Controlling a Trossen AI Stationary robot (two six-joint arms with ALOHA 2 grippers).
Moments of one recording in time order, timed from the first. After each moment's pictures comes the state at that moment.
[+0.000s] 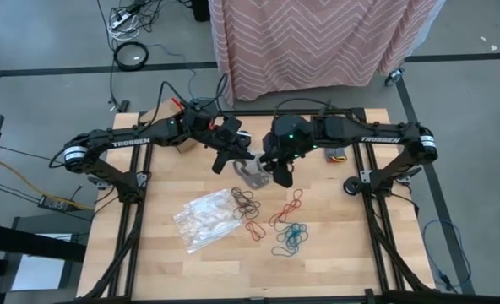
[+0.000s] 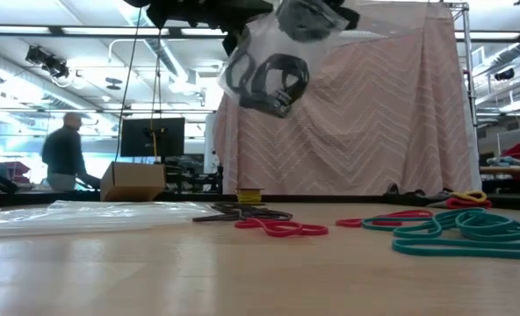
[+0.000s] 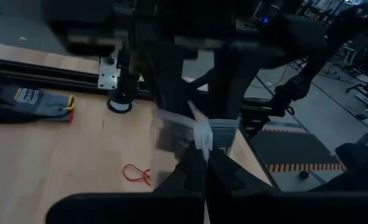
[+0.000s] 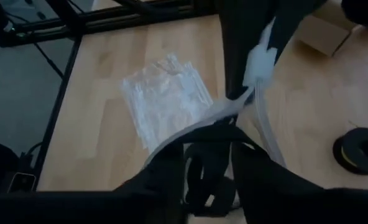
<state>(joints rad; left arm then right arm) 0.31 1.43 1.17 -0.06 0.63 -0.13 -0.07 1.53 1.54 -0.72 -0.18 0.07</state>
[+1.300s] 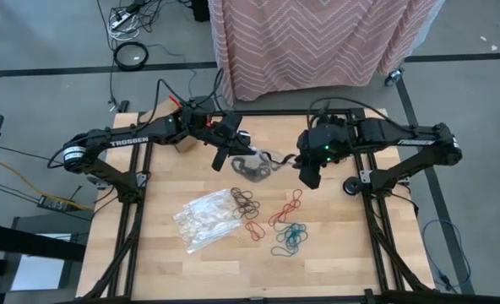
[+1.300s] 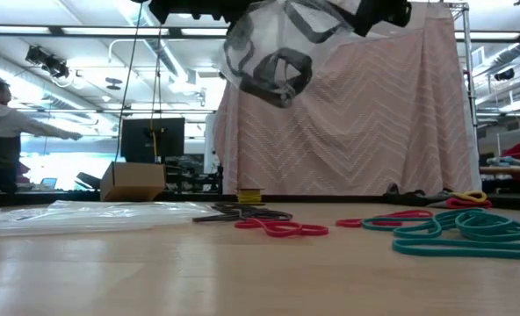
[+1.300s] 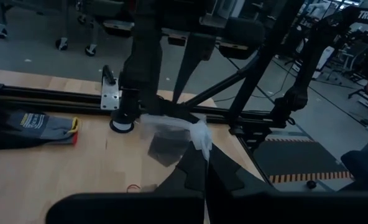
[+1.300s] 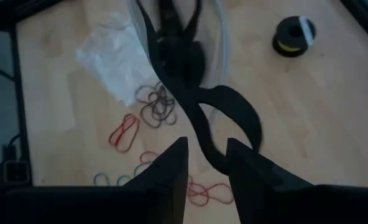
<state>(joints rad) 0.31 1.42 1.21 -0.03 0.63 -0.13 0.03 1.27 1.42 -1.02 0.10 0.41</state>
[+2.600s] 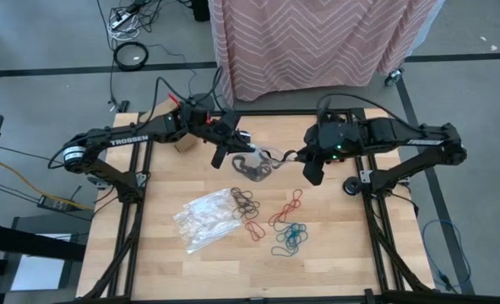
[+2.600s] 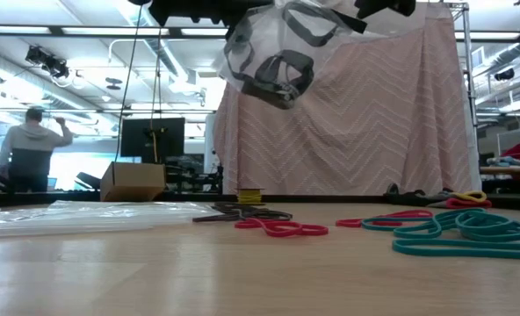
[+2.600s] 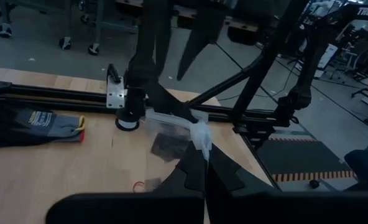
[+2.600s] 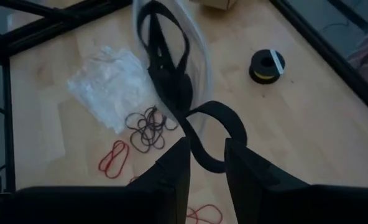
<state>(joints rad) 0.34 1.42 1.21 -0.04 0.65 -0.12 0.06 1.21 1.42 -0.99 0.24 0.43</state>
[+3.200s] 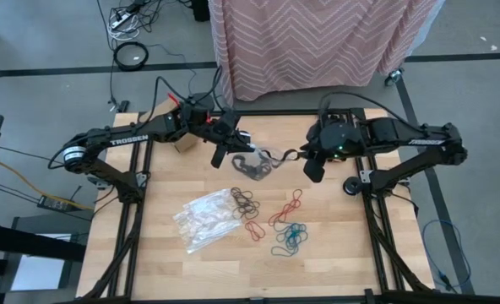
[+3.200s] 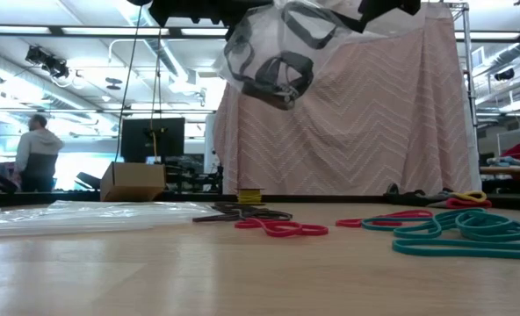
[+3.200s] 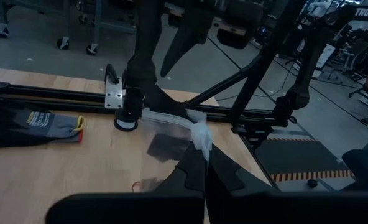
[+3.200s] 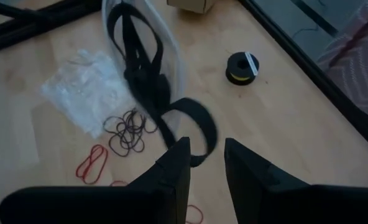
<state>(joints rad) 0.35 1.42 1.21 -0.04 0.66 -0.12 0.06 1.21 1.42 -1.02 0.32 0.43</state>
